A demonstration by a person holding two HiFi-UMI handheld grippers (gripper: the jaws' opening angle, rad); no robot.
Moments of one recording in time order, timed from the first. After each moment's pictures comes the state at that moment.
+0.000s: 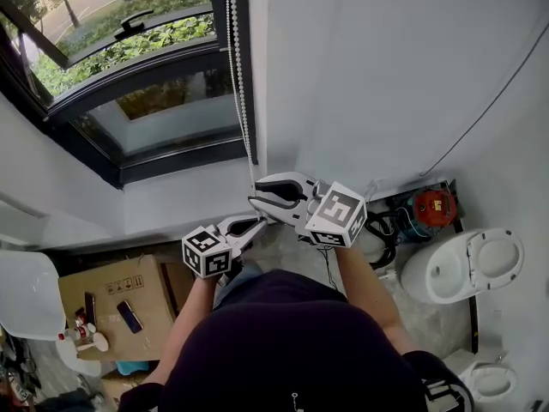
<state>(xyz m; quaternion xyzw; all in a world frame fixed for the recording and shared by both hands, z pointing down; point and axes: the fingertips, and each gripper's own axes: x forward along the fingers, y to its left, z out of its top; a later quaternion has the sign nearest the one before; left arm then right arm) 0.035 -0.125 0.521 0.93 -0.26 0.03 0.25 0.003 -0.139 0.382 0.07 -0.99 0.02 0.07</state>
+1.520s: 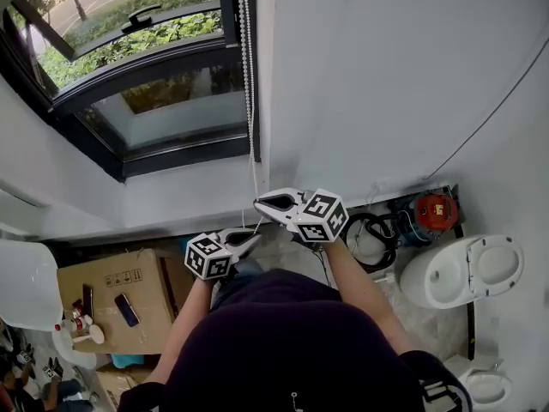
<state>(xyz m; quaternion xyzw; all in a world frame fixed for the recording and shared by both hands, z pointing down) 0.021 -0.093 0.599 0.91 -0.26 0.12 0.29 -0.001 -0.145 0.490 0.07 -0.98 0.14 0.13</state>
